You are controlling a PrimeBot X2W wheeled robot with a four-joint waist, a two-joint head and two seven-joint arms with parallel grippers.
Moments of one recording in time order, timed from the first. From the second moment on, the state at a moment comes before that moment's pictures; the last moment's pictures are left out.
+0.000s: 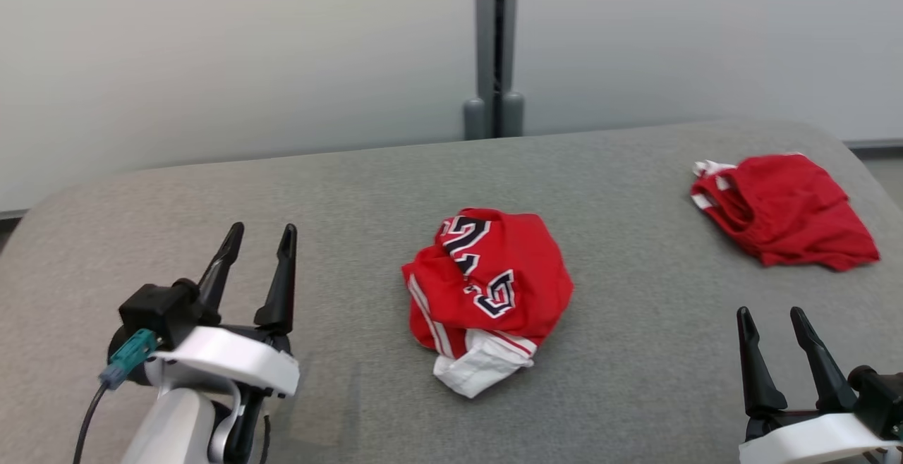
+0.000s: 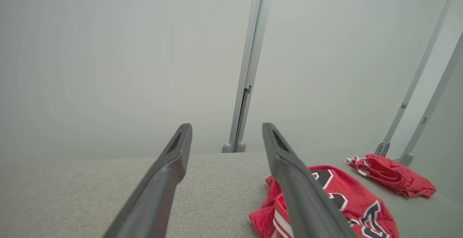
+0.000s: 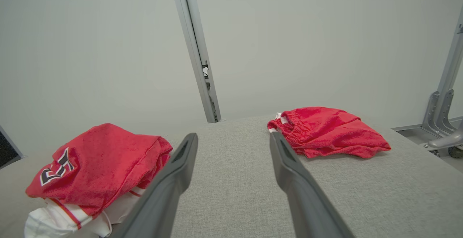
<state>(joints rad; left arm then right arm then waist) -0.28 0.15 -0.22 0.40 -0.45 -0.08 -0.26 0.01 -0.10 -0.01 0.22 0.29 0.13 -0.26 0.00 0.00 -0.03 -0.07</state>
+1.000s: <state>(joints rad) 0.10 0.17 -0.02 0.21 -0.31 -0.07 -0.26 0.06 -0.10 0.01 0.22 0.28 0.13 -0.26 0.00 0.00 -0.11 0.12</state>
